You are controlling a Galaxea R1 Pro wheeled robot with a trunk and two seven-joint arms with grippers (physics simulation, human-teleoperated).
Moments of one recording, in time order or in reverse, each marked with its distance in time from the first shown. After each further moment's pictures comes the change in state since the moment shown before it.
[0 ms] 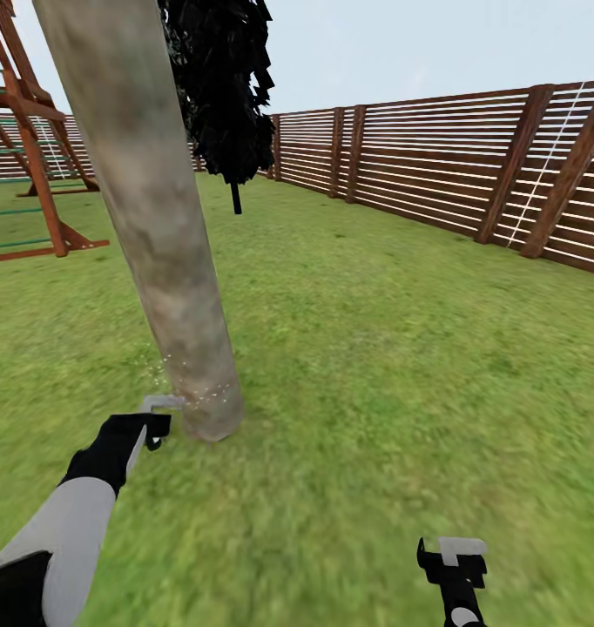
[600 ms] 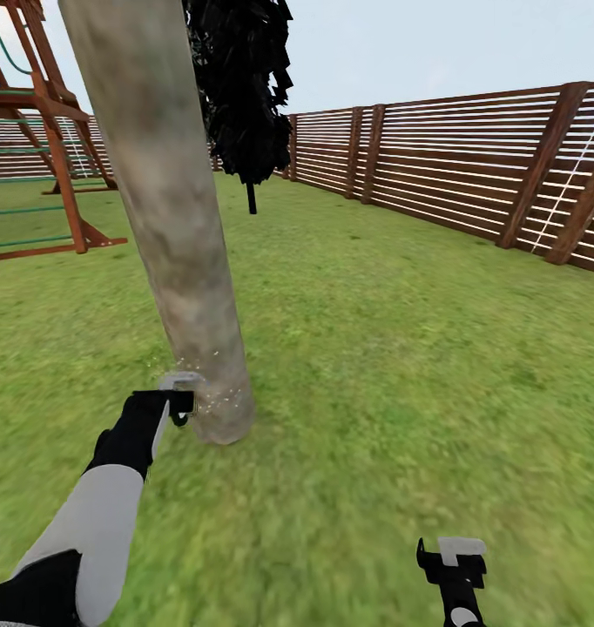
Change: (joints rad) left arm -0.021 -0.117 -0.012 -0.174 0.002 0.112 -0.010; right arm 0.000 0.002 0.000 0.000 -0.001 0.000 0.000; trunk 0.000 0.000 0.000
